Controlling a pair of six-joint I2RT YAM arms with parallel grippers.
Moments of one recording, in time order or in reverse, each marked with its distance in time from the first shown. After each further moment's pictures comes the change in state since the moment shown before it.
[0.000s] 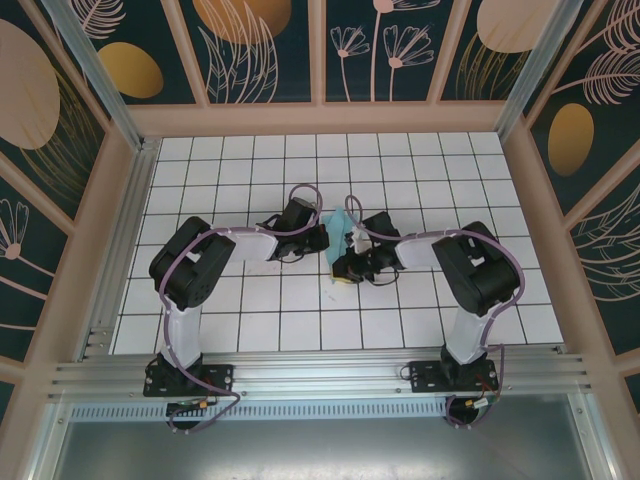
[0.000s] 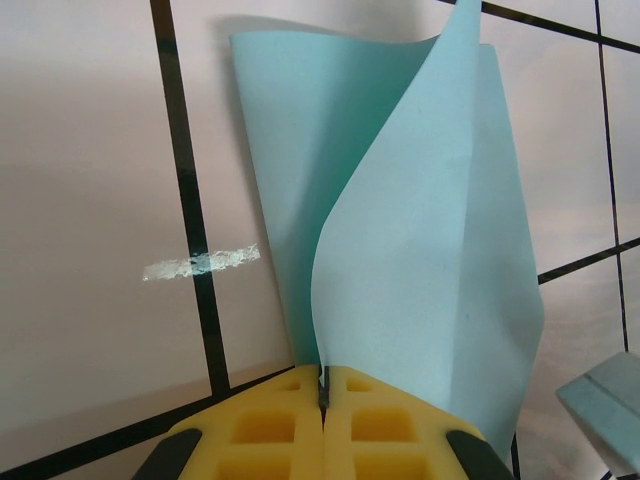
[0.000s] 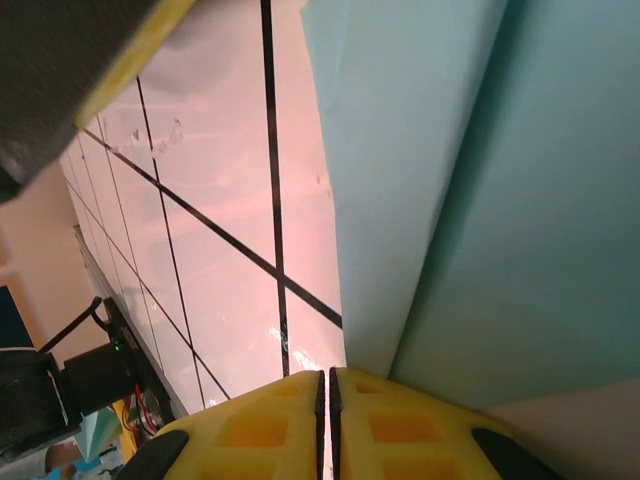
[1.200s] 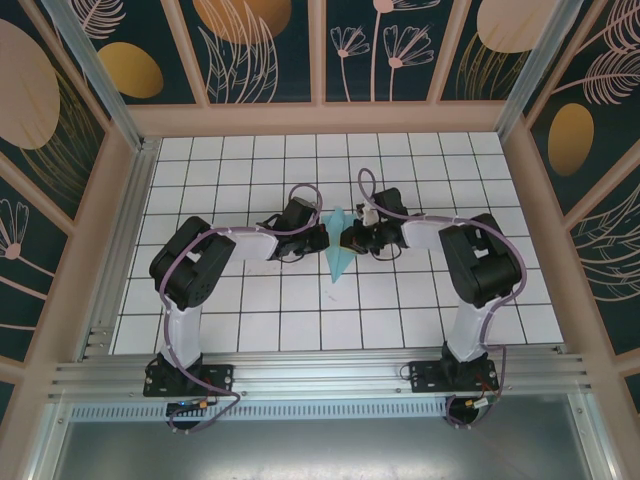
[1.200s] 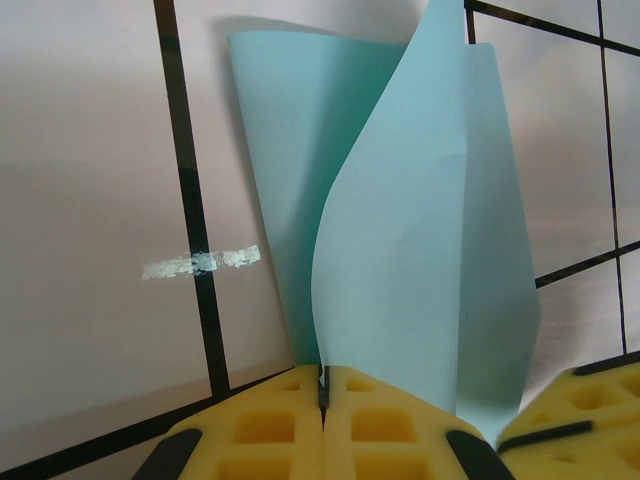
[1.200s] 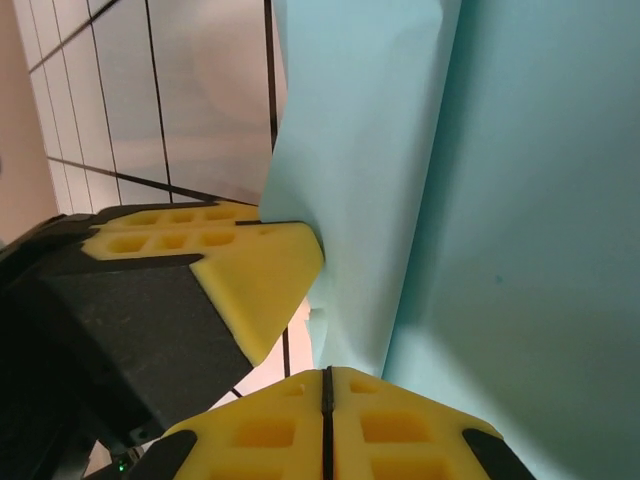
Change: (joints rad) left arm 0.000 0.001 0.004 -0.006 0.001 -0.010; right arm -0.110 0.053 0.177 -0.034 0.099 0.006
